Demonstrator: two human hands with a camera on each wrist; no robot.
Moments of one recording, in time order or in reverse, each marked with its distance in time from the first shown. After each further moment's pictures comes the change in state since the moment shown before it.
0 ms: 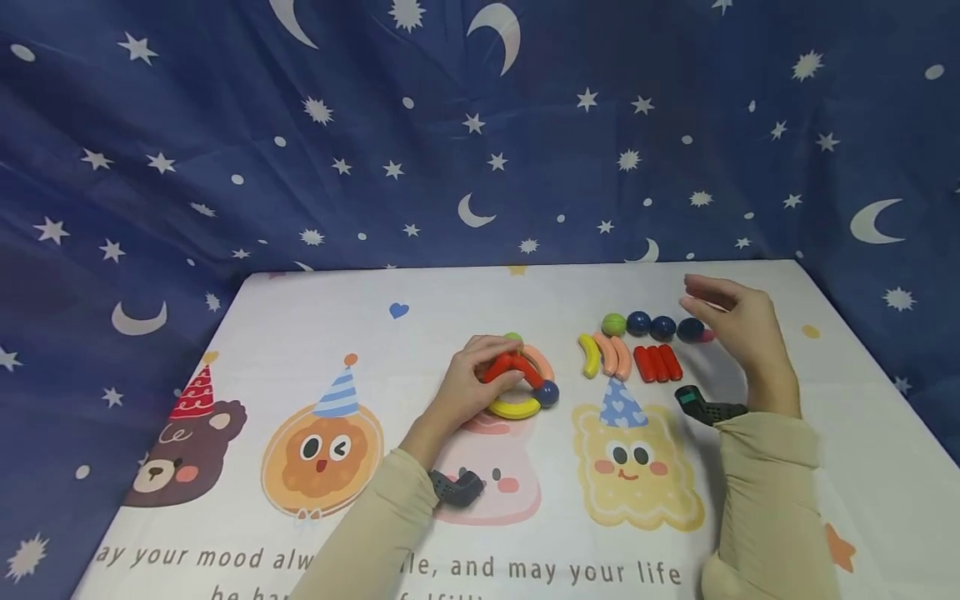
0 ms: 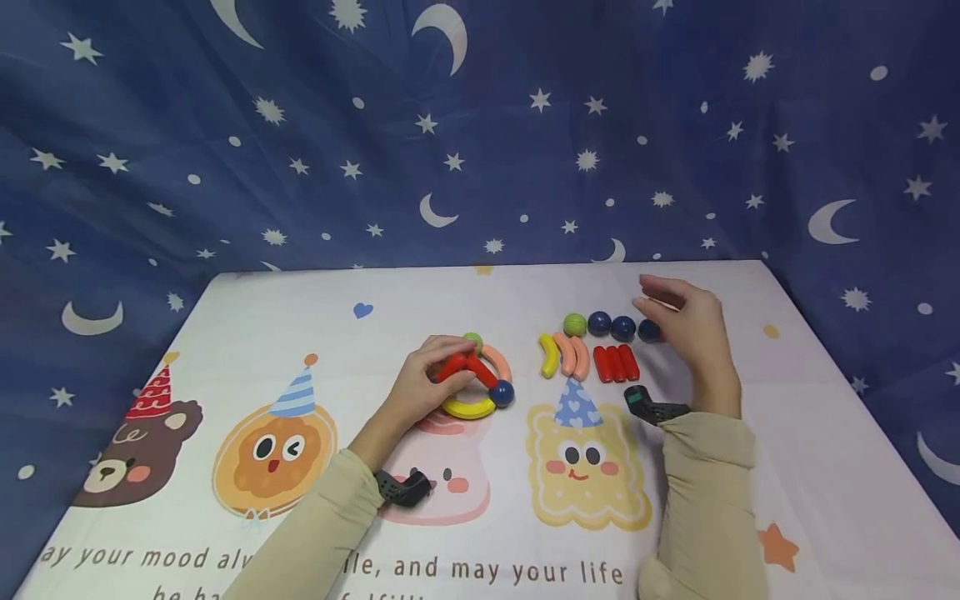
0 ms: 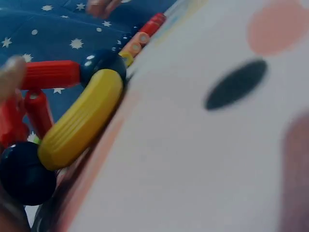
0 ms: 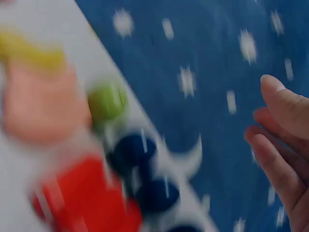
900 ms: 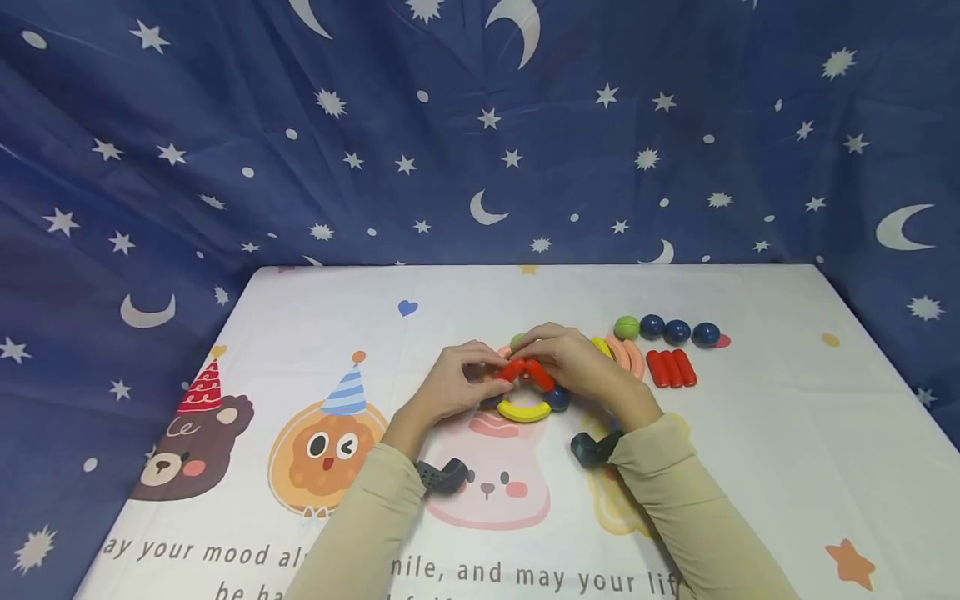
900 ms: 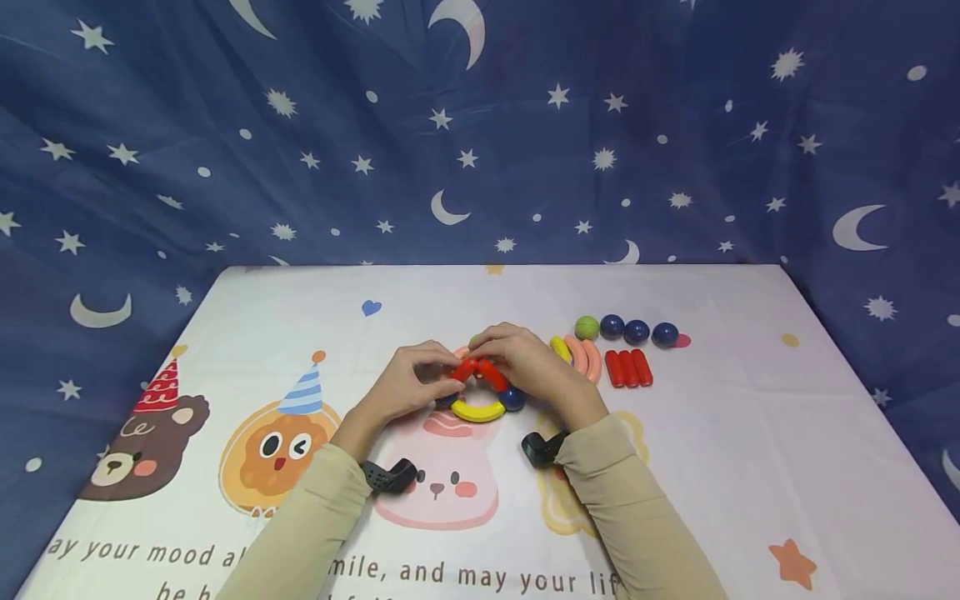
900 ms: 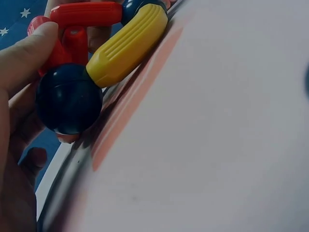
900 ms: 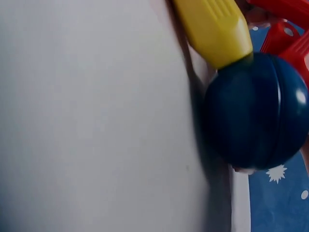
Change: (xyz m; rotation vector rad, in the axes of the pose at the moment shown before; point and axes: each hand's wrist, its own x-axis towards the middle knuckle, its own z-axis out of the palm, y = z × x) left_hand -0.004 -0.011 -0.032 0.121 -0.074 -0.021; right_hand -0.009 -0.080 0.151 -0.084 -0.456 -0.826
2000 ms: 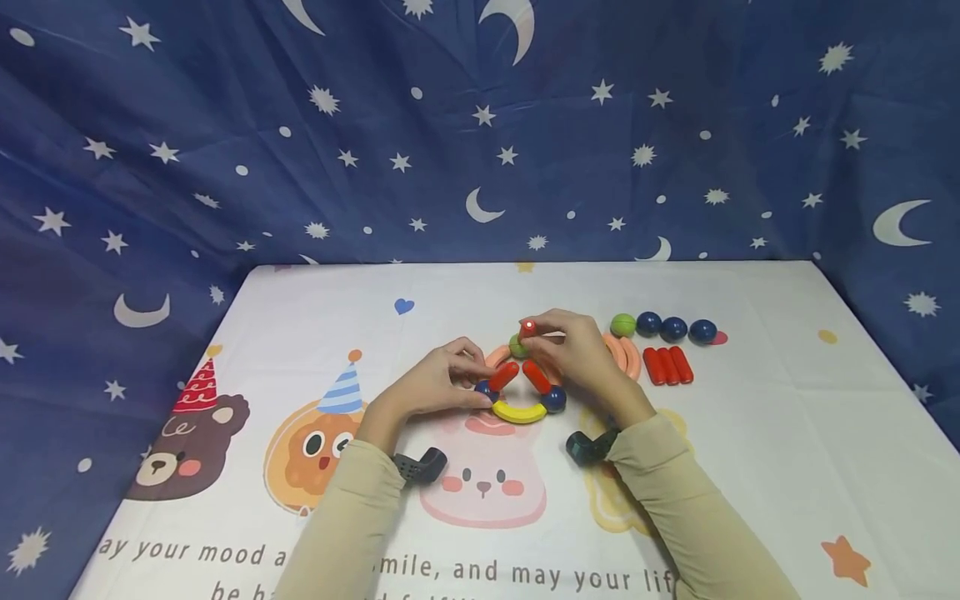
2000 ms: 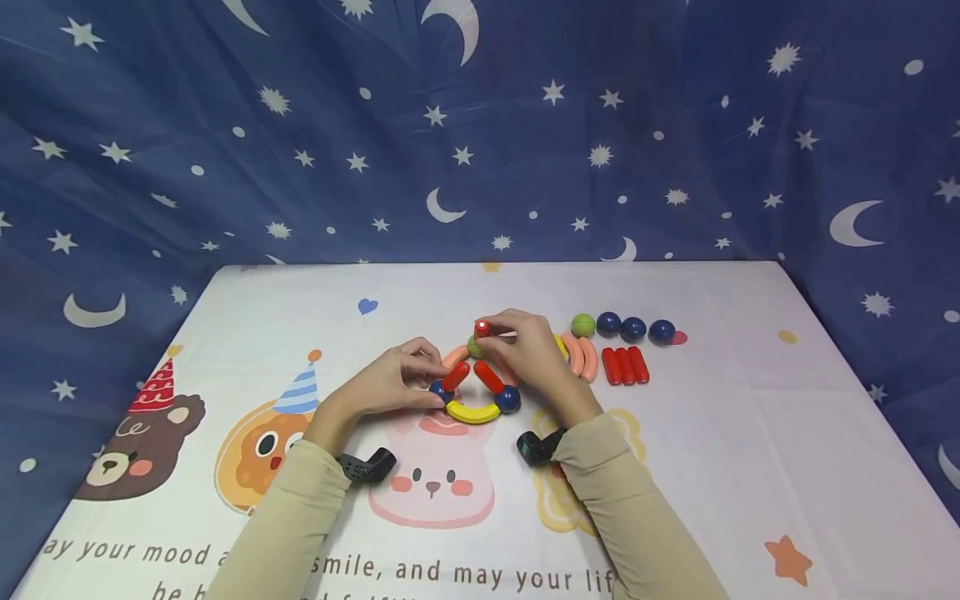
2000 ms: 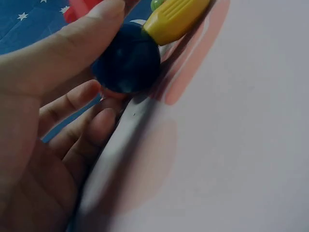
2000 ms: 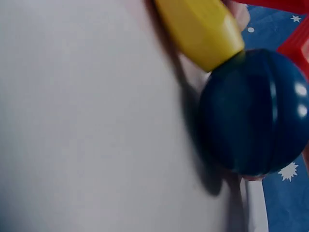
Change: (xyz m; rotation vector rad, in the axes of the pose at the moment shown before) left_hand -0.005 0.005 -0.023 0.090 -0.253 -0.188; right_hand 0.002 -0.002 0.004 0.291 0.262 0.421
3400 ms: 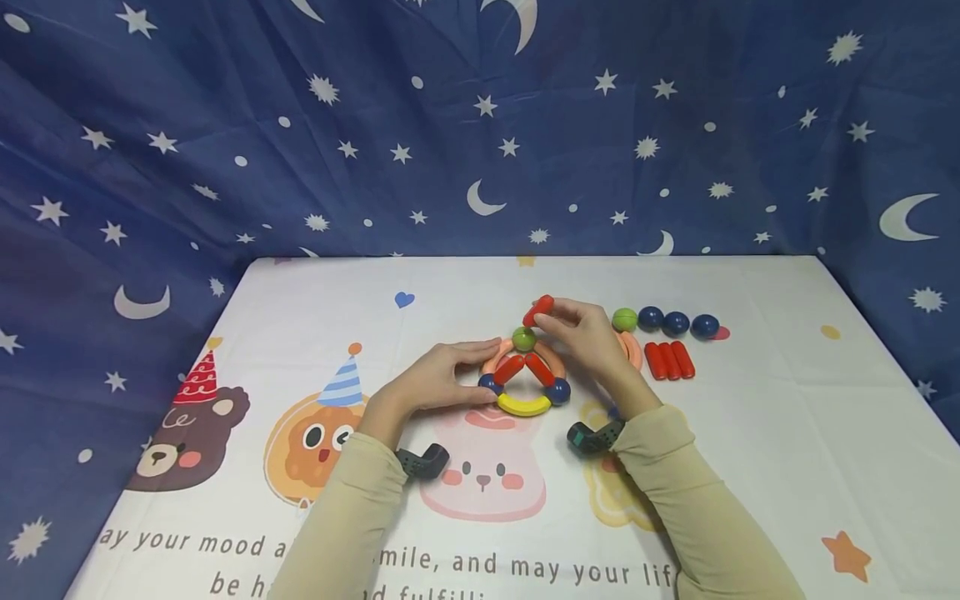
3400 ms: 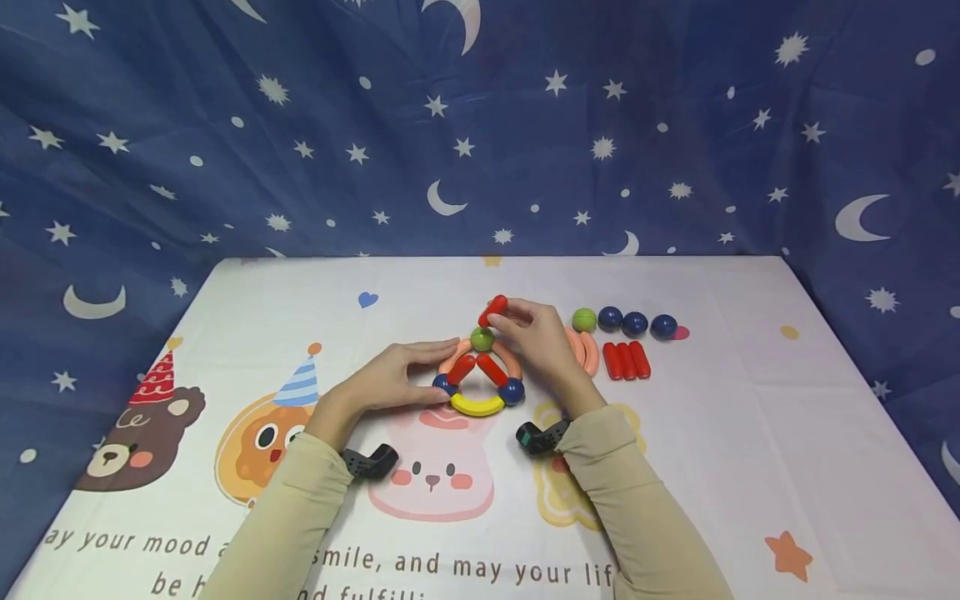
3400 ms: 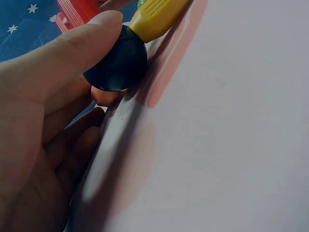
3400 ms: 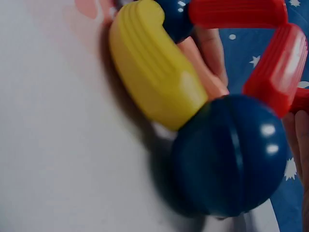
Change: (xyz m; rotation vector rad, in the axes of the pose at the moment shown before) left_hand 0.000 0.001 0.002 0.170 -0.046 -0.052; right_hand 0.001 0.006 -0.008 0.254 0.008 0.351
